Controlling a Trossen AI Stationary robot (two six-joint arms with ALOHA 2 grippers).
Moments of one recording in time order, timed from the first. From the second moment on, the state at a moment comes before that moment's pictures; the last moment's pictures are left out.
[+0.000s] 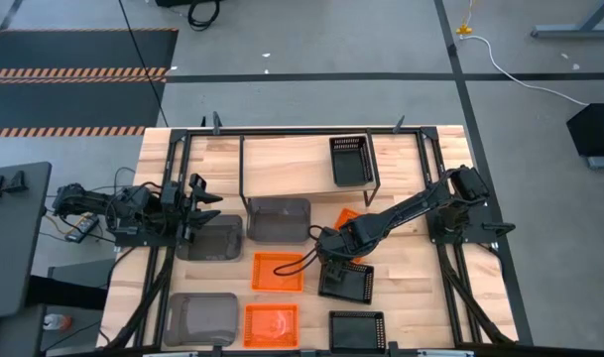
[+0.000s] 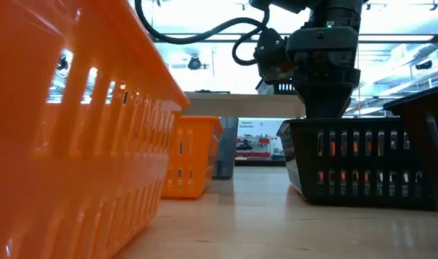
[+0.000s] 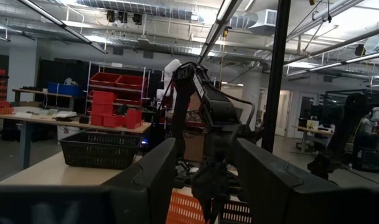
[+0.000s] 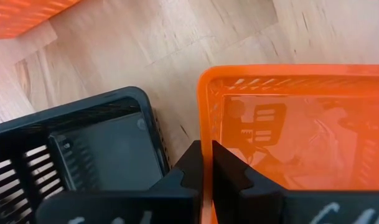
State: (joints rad) left arm -0.19 0.12 0.07 0.41 -0.19 -0.07; right arm 0.31 1.85 1.25 -0.76 0.04 0.78
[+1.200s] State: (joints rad) left arm -0.19 0.12 0.07 0.41 -0.19 -0.07; right arm 0.32 1.85 1.25 -0.76 0.03 0.76
